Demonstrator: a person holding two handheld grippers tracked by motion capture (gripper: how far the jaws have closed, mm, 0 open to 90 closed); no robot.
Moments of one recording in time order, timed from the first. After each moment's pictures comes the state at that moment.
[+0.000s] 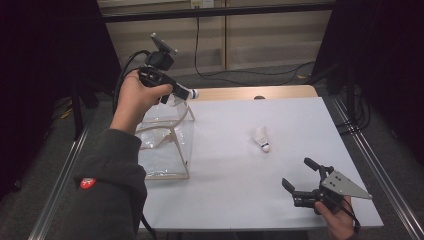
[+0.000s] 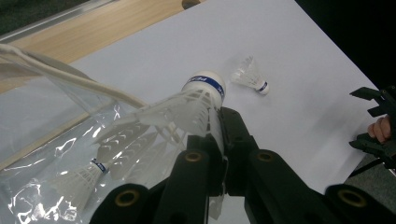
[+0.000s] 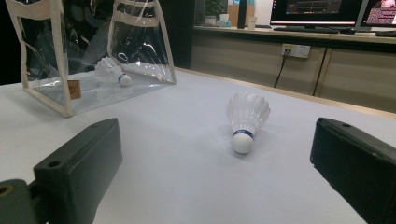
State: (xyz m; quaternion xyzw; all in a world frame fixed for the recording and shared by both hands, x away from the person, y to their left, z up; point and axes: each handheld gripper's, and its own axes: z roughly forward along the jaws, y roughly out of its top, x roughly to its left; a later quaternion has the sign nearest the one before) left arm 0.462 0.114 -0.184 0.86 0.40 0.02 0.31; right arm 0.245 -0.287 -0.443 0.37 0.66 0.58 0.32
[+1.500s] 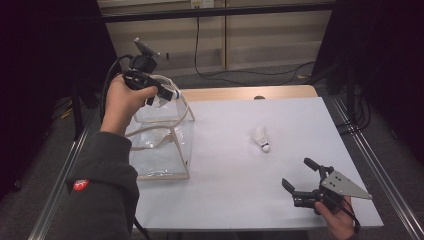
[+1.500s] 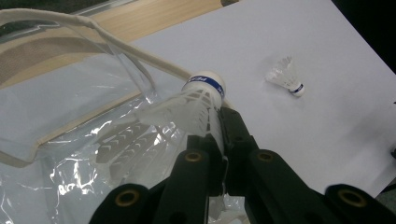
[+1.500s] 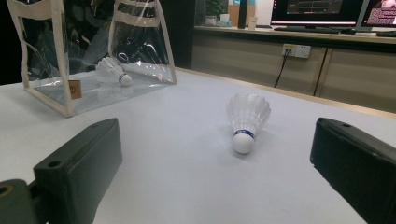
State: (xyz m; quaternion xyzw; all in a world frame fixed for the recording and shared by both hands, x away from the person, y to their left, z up) left arm 0.470 0.149 -0.196 0.84 0.45 0.05 0.30; right arm 0.245 -0.286 -0.443 0.37 0.66 0.58 0.32
